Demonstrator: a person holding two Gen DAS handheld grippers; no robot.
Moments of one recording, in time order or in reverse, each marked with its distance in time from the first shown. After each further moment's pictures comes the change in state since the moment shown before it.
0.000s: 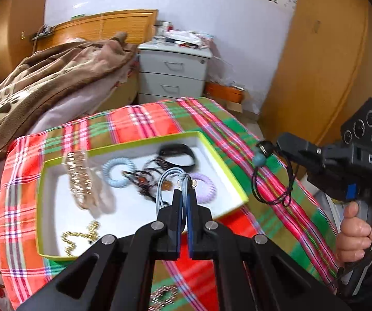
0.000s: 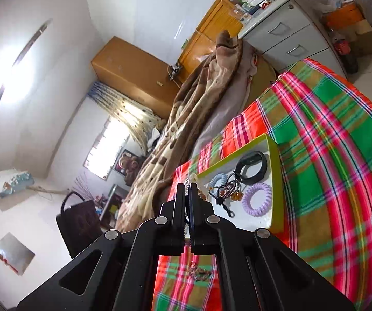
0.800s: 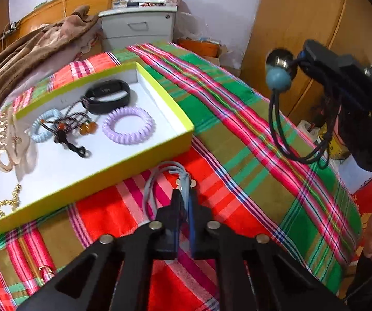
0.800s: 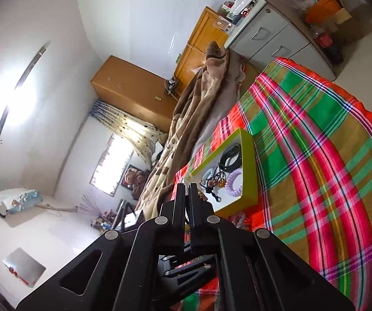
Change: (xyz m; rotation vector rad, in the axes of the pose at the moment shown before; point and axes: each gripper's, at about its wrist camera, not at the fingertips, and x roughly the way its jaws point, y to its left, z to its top) left arm 0.054 -0.075 -0.059 0.136 0.187 -0.060; right arm -0.060 -0.027 -0.032 0.086 -0.097 0.042
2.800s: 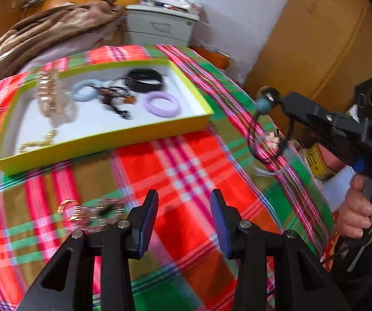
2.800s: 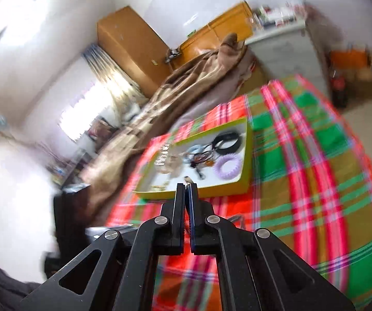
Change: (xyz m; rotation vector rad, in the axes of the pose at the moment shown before) left arm -0.046 0.031 -0.040 -0.161 -0.014 -0.078; right arm 0.000 0.038 -0.027 -0.307 0.141 -0.221
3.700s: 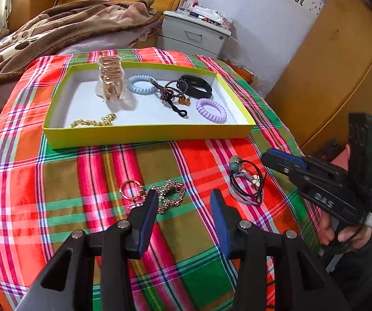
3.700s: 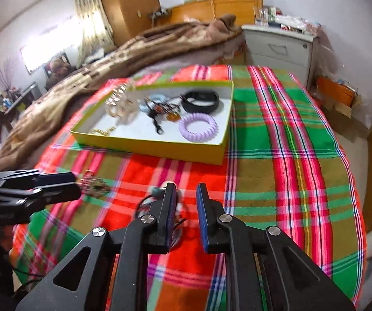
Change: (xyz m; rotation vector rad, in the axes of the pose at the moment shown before) left arm -0.031 0.052 -0.020 -0.137 -0.064 0.059; right arm 0.072 0.032 -0.028 -0.322 0.225 -0.335
